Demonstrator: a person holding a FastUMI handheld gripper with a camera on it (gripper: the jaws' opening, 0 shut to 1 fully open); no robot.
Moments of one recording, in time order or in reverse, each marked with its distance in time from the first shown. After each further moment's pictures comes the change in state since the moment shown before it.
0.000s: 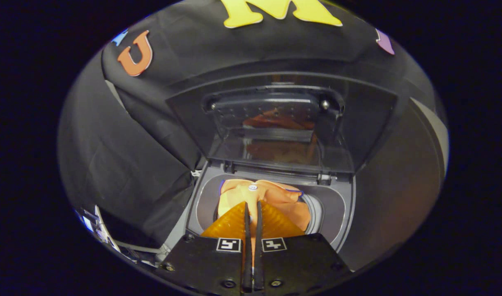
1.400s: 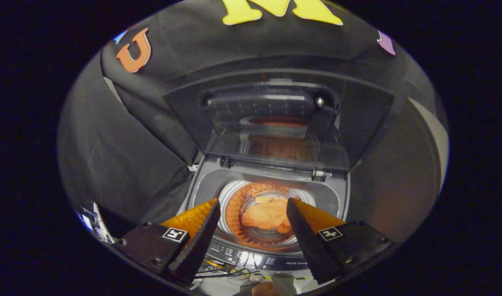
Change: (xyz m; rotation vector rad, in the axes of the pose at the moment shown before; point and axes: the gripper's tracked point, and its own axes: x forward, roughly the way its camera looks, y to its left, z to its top) arm -0.032 0.004 0.019 -0.052 -0.018 -0.005
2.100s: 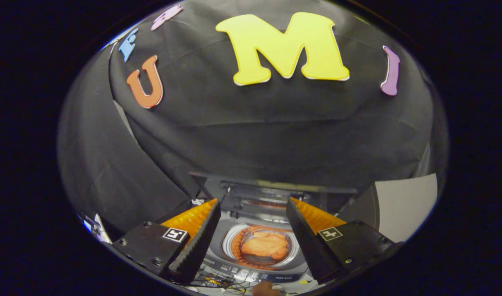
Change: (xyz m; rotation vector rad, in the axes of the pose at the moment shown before) arm -0.072 0.008 0.146 -0.022 -0.243 -0.018
